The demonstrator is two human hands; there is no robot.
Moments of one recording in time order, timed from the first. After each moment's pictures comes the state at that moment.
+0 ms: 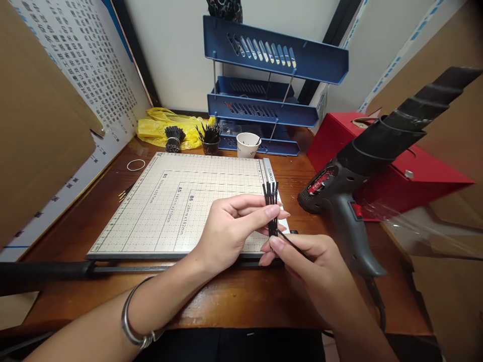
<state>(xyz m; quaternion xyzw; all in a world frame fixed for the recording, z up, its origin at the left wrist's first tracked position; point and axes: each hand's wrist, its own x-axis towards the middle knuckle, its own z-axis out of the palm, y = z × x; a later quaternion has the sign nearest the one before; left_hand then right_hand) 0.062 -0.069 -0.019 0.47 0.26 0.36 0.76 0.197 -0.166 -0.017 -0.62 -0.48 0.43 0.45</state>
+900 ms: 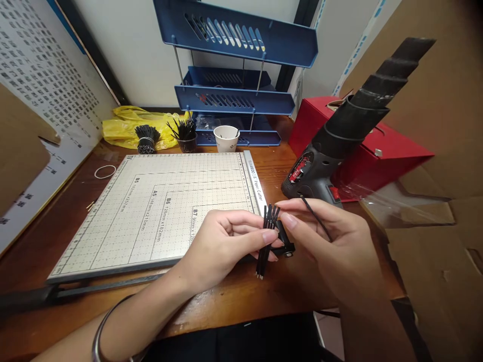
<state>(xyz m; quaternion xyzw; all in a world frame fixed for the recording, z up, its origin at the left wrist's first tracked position) 0.064 -0.077 -0.022 0.48 0.22 0.21 0.83 0.215 -0.173 -0.004 -0.64 -0.38 0.33 0.58</state>
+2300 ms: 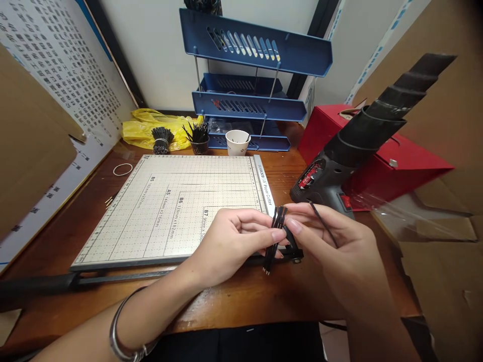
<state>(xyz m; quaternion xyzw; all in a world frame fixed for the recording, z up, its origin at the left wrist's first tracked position) 0.065 -0.073 -0.025 0.46 0.22 0.22 0.83 0.213 -0.170 -0.013 -0.60 -0.39 0.34 0.61</state>
